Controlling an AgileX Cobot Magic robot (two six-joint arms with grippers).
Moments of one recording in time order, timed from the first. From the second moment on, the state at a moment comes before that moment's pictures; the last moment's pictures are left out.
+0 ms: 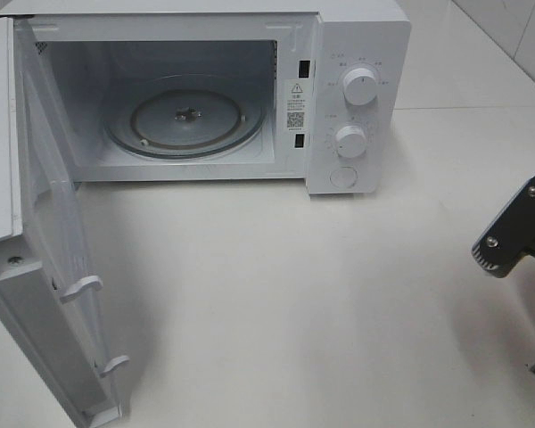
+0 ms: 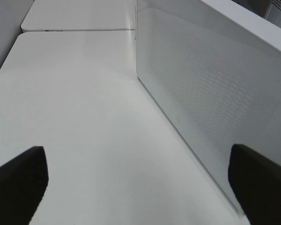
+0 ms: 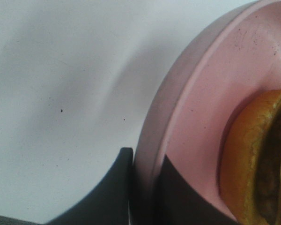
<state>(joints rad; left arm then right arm) -0.01 0.00 -0.51 -0.08 1.04 0.07 0.74 1.22 -0.45 -0.85 0.89 0.61</state>
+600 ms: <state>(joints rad) -0.01 0.00 -0.51 -0.08 1.04 0.07 0.74 1.52 -0.53 -0.90 0.93 1.08</state>
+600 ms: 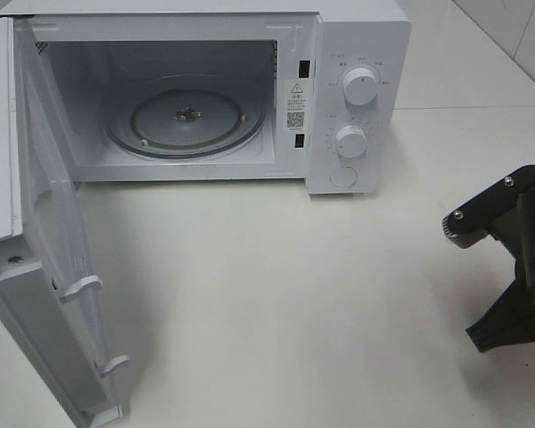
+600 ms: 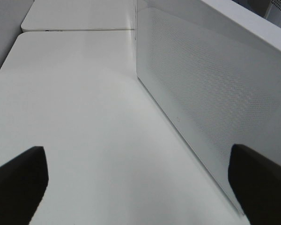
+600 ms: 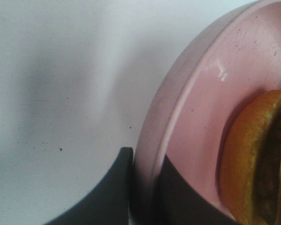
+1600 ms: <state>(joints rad) -0.01 0.00 -0.51 -0.08 1.04 0.07 0.54 1.79 -0.55 -1.00 0.71 1.18</state>
